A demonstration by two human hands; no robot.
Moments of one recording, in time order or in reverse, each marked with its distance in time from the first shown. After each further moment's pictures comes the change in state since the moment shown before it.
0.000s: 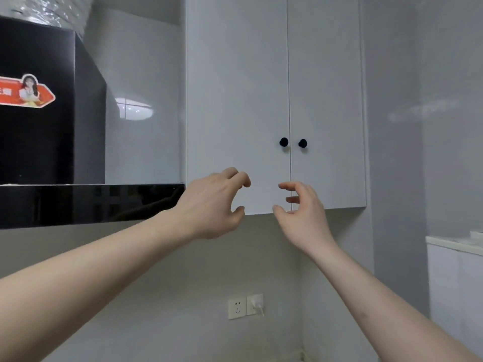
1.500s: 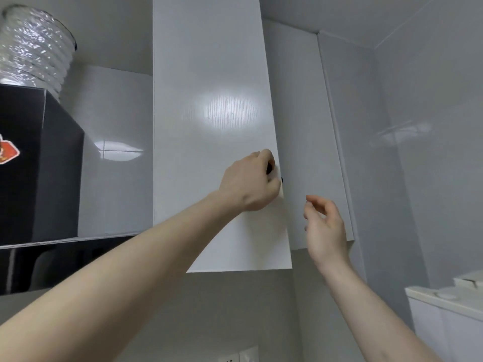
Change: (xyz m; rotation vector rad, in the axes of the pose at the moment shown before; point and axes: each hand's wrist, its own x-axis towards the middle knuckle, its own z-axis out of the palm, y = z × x) left_hand 0.169 0.076 -0.010 -0.212 0.225 0.009; right_hand 0.058 0.021 -0.067 0.412 0.351 0.170
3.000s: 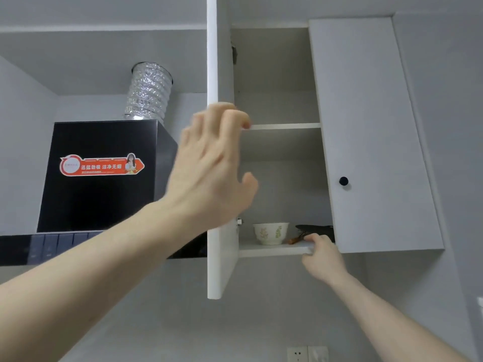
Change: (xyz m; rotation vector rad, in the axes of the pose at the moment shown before) left_hand -0.118 0.031 -0.185 0.548 0.332 0.067; right_hand -0.026 0.074 0.077 -0.684 -0.645 -0.033
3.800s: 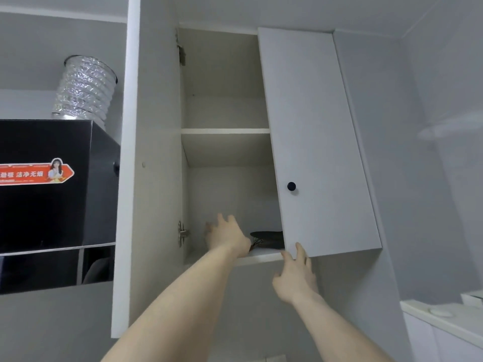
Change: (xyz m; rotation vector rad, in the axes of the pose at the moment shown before) left_hand -0.032 0.061 0.274 -0.082 -0.850 -0.674; right_hand -0.002 0.055 -0.008 -0.157 0.053 0.155
